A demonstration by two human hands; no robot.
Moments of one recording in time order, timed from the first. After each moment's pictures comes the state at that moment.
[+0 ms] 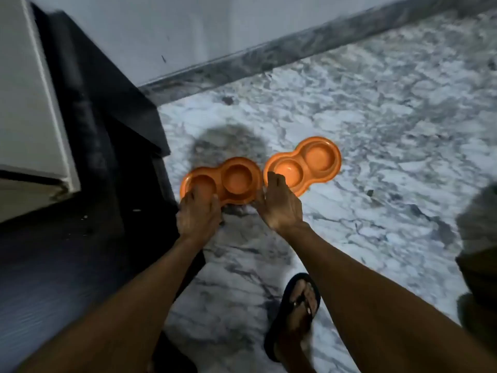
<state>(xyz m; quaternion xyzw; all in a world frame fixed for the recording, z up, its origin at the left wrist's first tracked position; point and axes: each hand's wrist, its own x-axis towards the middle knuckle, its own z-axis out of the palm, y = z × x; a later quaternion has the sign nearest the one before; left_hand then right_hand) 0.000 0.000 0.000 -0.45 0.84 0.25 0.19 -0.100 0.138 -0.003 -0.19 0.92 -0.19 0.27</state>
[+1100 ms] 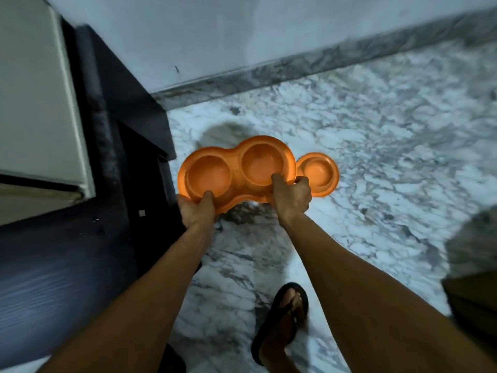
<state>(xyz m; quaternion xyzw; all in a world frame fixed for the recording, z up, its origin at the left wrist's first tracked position) -0.036 -0.001 0.016 -0.72 0.45 0.53 -0.05 -0.150 0.118 0.040 0.25 0.83 -0.42 0.26</state>
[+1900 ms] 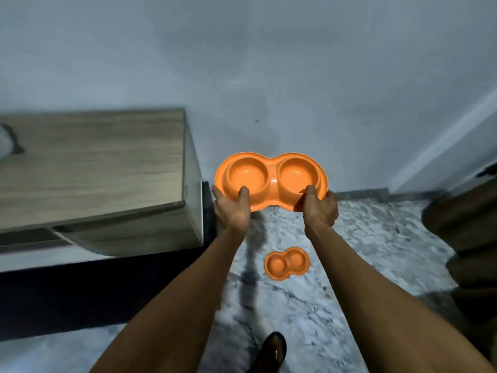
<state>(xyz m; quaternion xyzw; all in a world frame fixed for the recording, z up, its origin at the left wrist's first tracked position) -0.011 -0.001 0.579 -0.58 0.55 0.55 -0.25 -0.106 0.116 0.606 0.16 0.81 -0.55 0.11</state>
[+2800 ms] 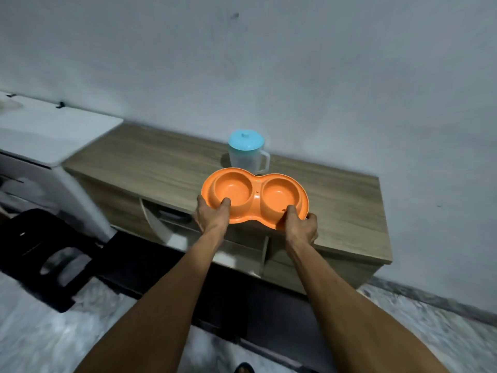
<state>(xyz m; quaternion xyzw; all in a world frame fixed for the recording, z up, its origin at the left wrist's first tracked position) 0.455 -0.343 0.653 -0.68 0.44 0.44 -0.39 0.309 -0.249 0.667 -0.04 0.77 -0.58 0.27</state>
